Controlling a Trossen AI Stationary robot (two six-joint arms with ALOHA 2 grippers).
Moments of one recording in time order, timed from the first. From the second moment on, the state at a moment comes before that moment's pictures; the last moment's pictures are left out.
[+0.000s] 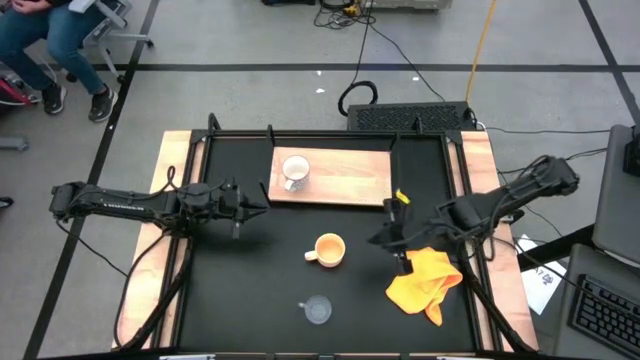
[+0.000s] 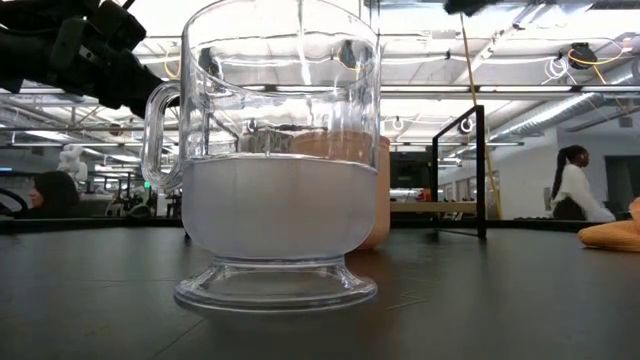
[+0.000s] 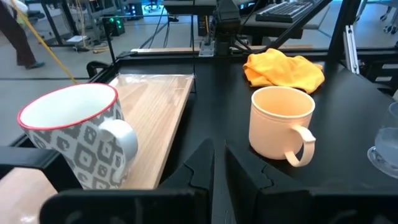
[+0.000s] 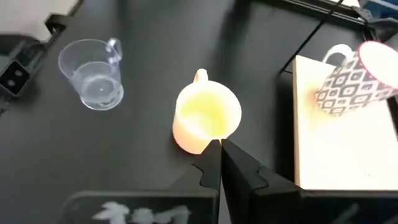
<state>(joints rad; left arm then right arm) 0.02 0.59 0.20 0.19 -0.03 0.04 0.40 1.21 1.04 -0.57 0.30 0.05</state>
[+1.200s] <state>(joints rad) 0.02 0.59 0.20 0.19 -0.05 0.07 0.39 0.79 0.02 0.55 0.32 0.02</state>
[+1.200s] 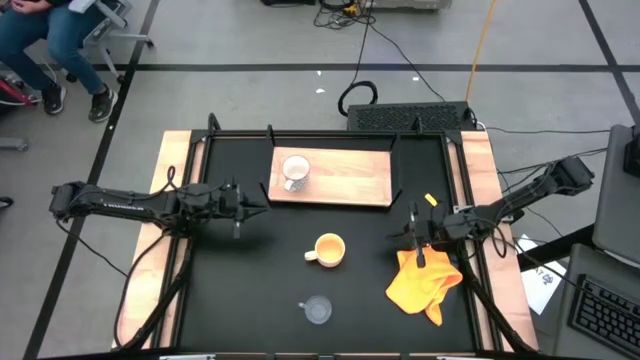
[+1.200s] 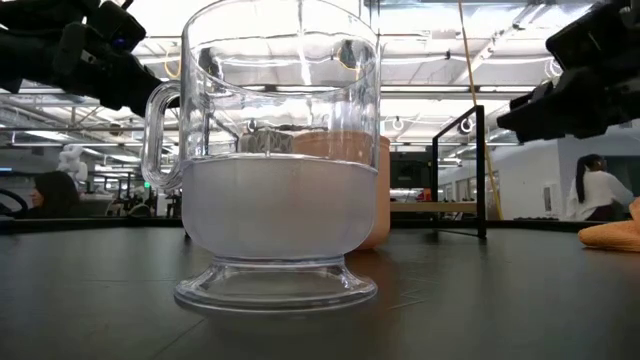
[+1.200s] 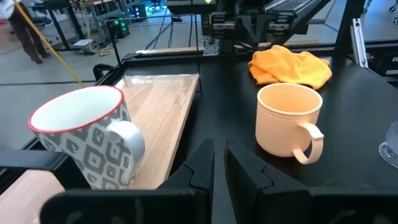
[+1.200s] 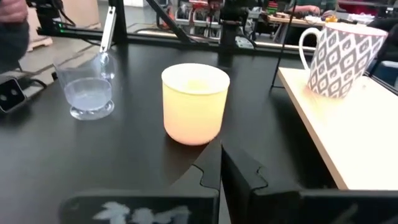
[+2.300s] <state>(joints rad) -0.04 1.00 0.59 0.01 0.12 -0.04 0.38 0.79 0.02 0.57 0.32 0.04</state>
